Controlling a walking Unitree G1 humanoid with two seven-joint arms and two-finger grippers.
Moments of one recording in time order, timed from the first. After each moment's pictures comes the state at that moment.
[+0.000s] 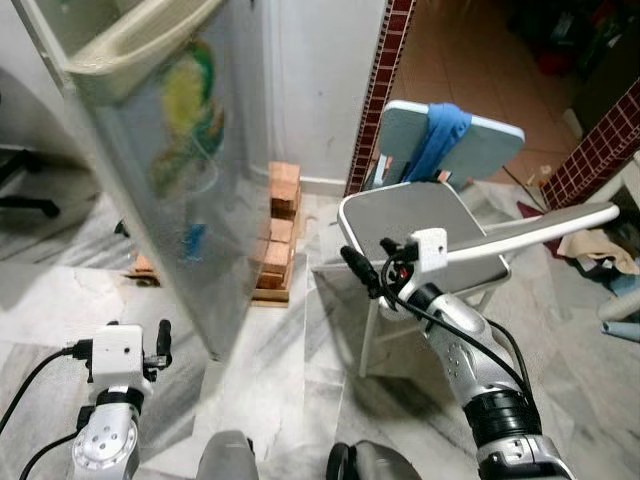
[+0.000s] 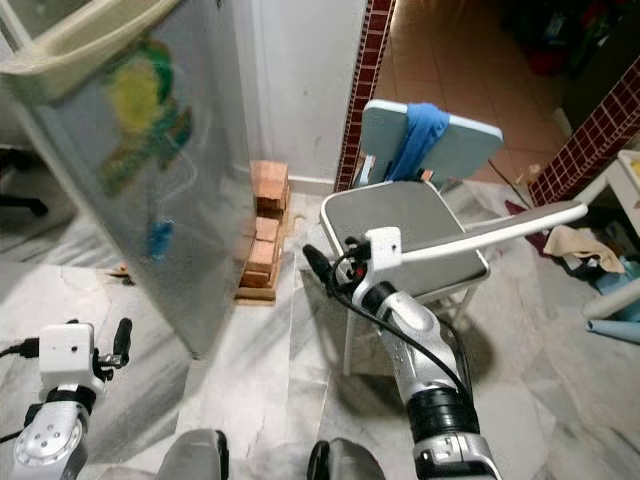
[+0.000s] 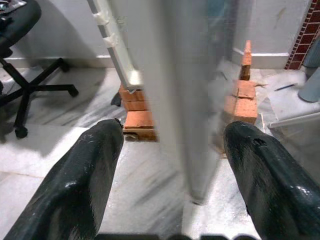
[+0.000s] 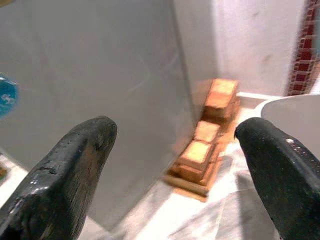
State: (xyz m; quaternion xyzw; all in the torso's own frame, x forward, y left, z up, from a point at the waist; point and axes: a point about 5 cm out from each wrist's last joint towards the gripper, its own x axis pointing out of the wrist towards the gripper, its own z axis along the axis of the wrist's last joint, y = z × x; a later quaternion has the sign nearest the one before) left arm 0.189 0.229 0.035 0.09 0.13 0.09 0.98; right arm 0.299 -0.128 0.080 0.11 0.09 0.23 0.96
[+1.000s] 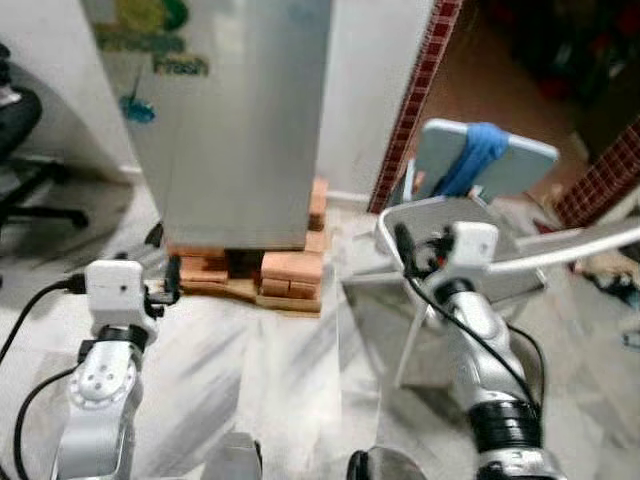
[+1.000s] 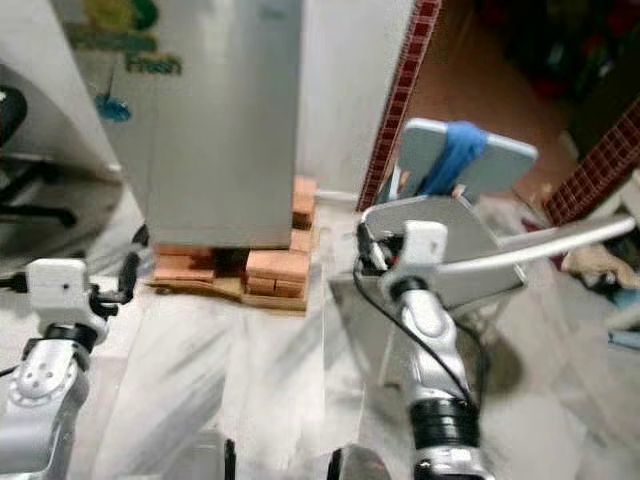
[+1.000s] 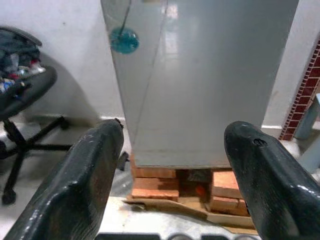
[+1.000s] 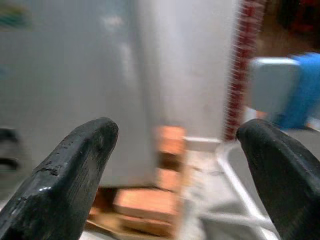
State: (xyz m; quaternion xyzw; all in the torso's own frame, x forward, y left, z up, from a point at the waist) left arm 0.234 0.208 0.100 0.06 0.02 0.04 1.00; right arm 0.302 -0.140 0.100 0.08 0.01 0.07 0.99
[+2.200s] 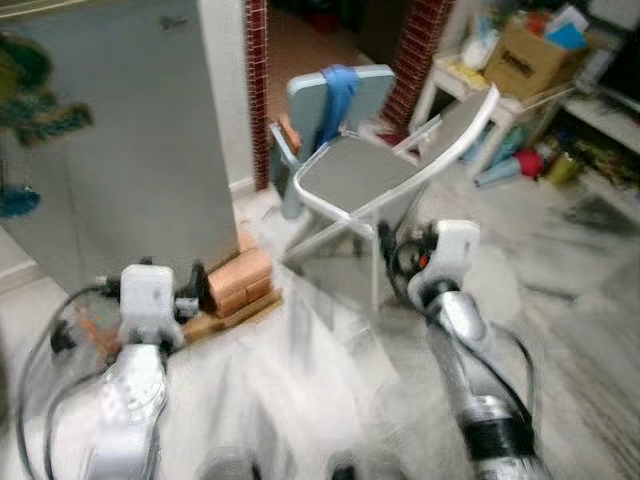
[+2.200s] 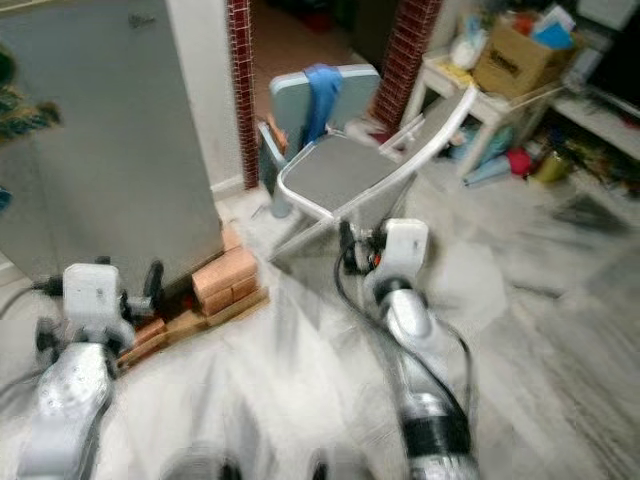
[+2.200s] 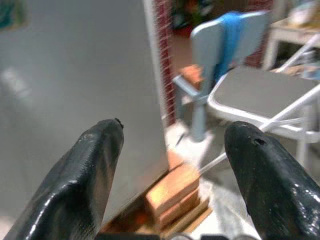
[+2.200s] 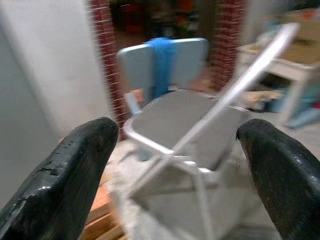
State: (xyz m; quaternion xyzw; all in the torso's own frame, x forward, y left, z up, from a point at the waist) left arm 0.239 0.178 0.094 0.08 0.03 0.00 1.00; right arm 0.304 -0.157 0.102 0.05 0.01 0.03 1.00
